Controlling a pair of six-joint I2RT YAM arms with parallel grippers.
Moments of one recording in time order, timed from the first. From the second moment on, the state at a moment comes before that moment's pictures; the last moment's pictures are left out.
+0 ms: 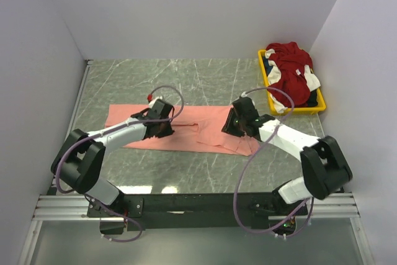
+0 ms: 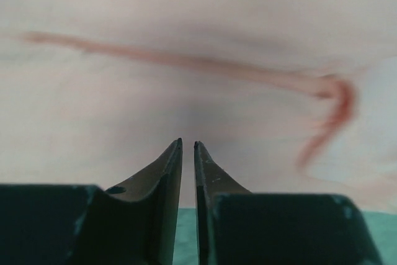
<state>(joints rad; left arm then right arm) -0.58 1.52 0.89 -0.32 -0.18 -0.78 0.49 1.42 0.80 -0.26 0.01 0.75</state>
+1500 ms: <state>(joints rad) -0.92 1.73 0.96 -0.20 -0.09 -1.07 0.45 2.53 2.28 -0.80 -0.12 0.49</state>
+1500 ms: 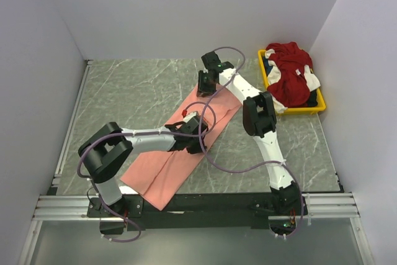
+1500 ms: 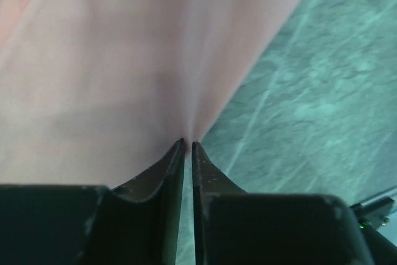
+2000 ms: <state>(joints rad) -0.78 1.74 1.24 -0.32 -0.11 -0.87 0.29 2.10 1.95 -0.67 -0.19 0.49</state>
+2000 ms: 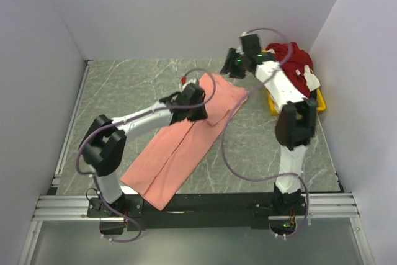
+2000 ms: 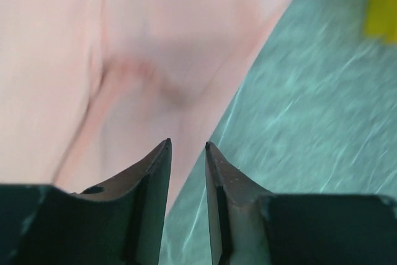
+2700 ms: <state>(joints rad) -0.72 2.41 2.04 -0.55 -0.19 -0.27 0.15 1.47 1.08 -0.42 -0.17 0.52</state>
